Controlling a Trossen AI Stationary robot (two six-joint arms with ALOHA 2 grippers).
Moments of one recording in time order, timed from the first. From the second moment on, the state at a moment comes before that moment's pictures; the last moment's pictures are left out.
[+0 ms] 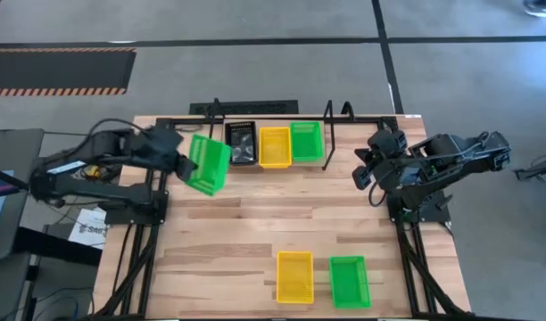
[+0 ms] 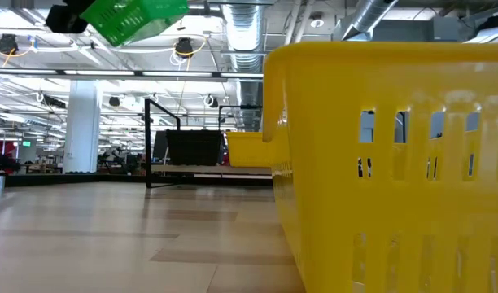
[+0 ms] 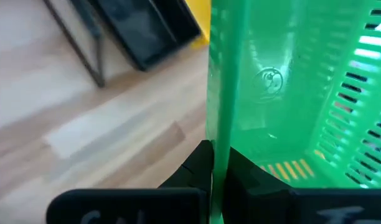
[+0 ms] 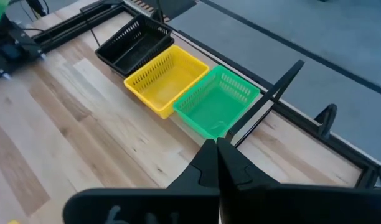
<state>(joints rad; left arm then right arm) 0.15 0.86 1.15 -1.14 -0.07 -0.90 0.32 1.14 1.49 -1.38 0.81 0.91</state>
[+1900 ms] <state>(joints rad) -0.42 1.64 1.15 -0.86 -0.01 -1.97 0.32 1.15 1.49 -1.37 0.71 0.76</state>
